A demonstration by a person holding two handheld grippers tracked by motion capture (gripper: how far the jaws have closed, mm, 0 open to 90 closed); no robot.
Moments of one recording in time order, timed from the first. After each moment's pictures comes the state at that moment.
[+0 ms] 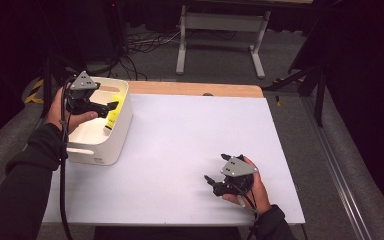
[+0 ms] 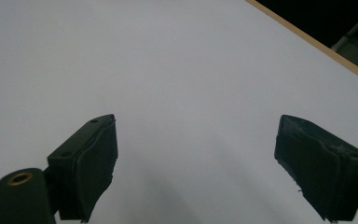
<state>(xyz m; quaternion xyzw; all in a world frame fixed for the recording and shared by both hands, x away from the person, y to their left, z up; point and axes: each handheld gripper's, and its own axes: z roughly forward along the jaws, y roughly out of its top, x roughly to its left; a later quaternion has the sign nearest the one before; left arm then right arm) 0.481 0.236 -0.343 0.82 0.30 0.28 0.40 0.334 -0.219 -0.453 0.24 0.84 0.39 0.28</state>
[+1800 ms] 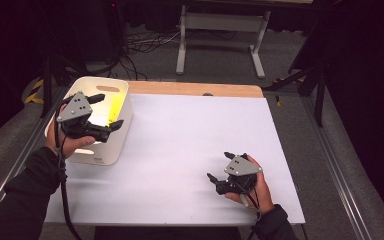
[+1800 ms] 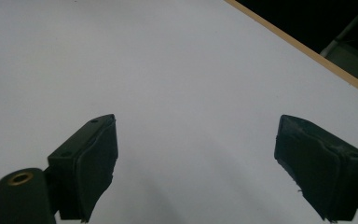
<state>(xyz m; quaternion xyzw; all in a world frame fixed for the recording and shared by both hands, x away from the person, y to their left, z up) 0.405 0.221 -0.342 0.79 0.21 0.30 0.50 0.333 -0.225 -0.447 0.25 0.83 0.40 0.29</state>
